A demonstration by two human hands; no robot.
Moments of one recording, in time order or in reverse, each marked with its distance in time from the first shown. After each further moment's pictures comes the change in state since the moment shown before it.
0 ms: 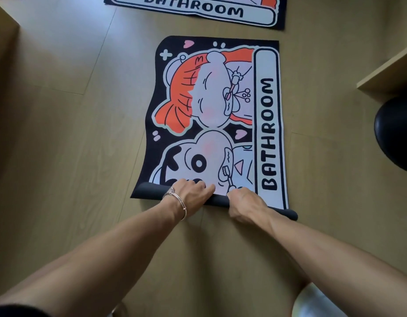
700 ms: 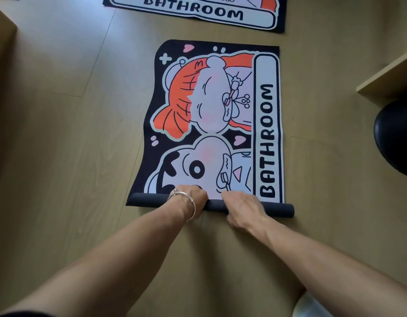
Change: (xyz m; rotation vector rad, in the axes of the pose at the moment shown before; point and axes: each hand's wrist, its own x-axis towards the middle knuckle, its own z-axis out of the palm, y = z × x) left_hand 0.015 0.000 -0.001 -0.122 -0.229 -0.098; right_hand -0.002 0.000 0.006 -0.098 0.165 -0.150
